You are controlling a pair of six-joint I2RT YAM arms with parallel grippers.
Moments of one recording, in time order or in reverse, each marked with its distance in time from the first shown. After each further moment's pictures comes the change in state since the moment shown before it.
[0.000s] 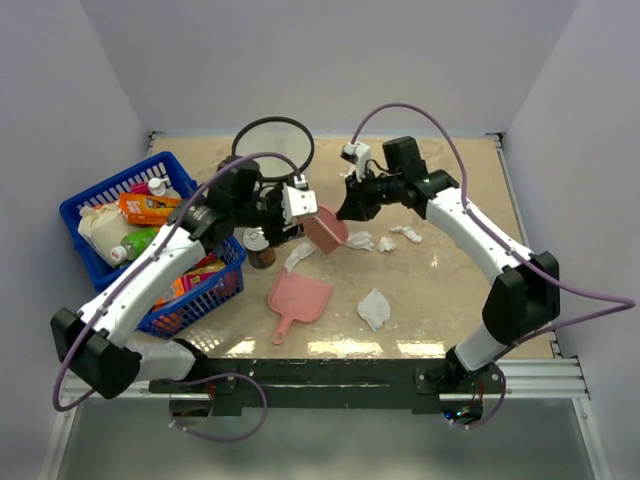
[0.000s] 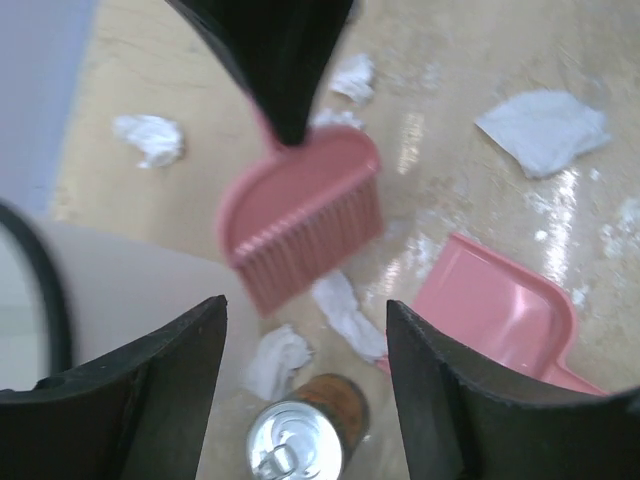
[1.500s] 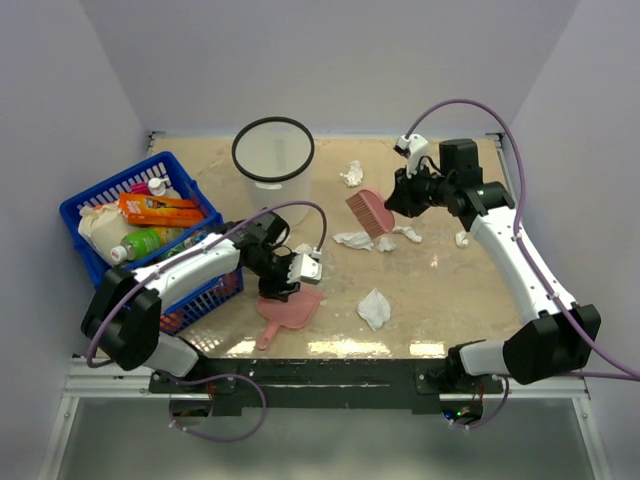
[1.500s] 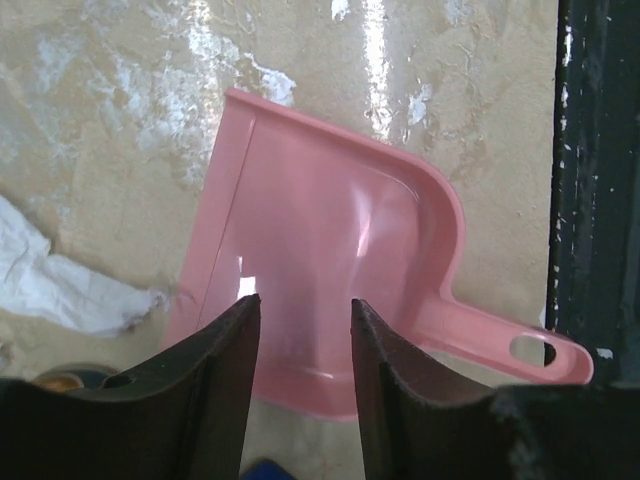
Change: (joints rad) left arm -0.042 0.123 -0.295 -0.167 0.014 0.220; right arm -0.185 -0.224 -0.078 -0.085 0.152 -0.063
